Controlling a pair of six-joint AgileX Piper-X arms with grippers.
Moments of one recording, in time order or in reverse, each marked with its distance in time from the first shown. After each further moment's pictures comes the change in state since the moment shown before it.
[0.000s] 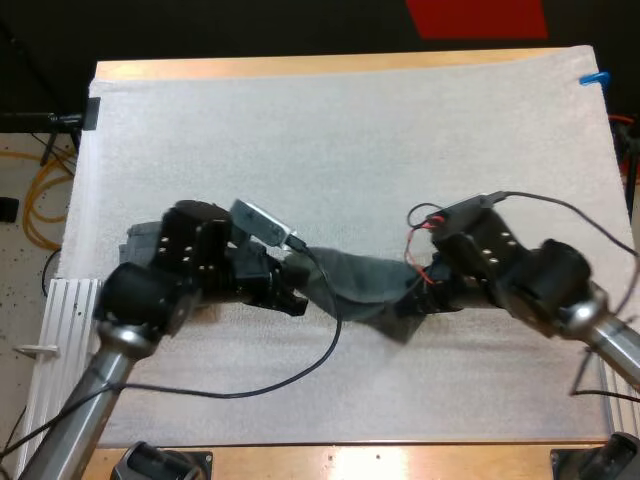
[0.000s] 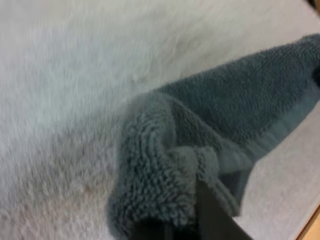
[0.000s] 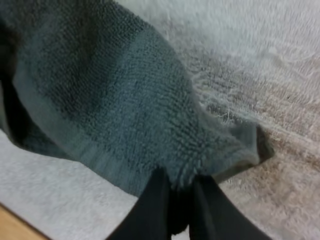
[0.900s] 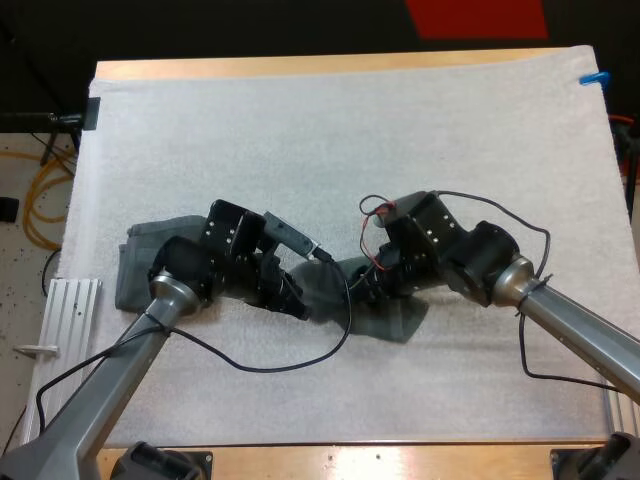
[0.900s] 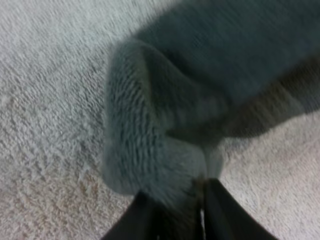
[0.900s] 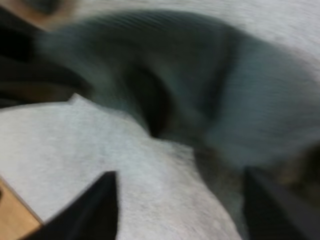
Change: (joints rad) left arm 0.000 0.222 0.041 0.013 -0.174 0.172; right arm 0.000 0.231 -0.013 -0.251 -0.228 -0.013
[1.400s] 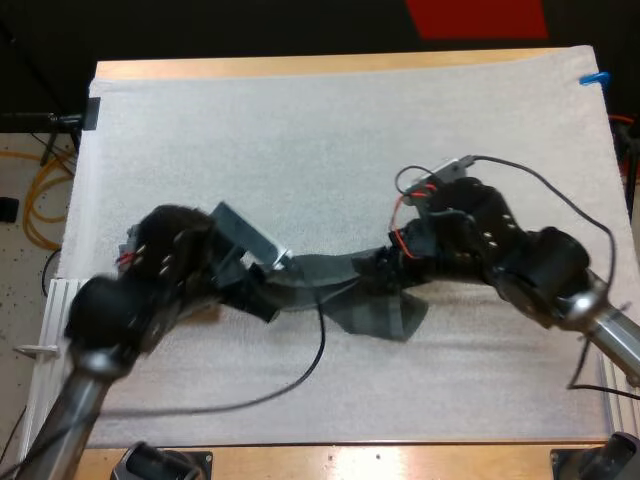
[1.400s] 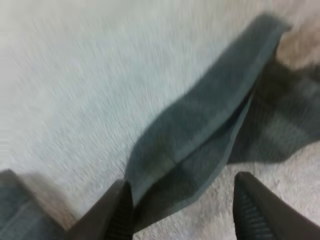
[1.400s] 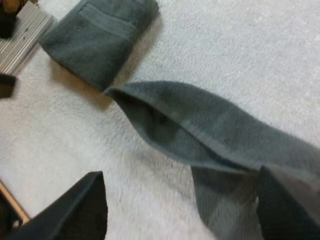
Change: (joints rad) left arm 0.000 -0.342 -0.135 0.117 -0.167 0.050; right arm 0.000 -0.222 -0.062 0.061 0.100 -0.068
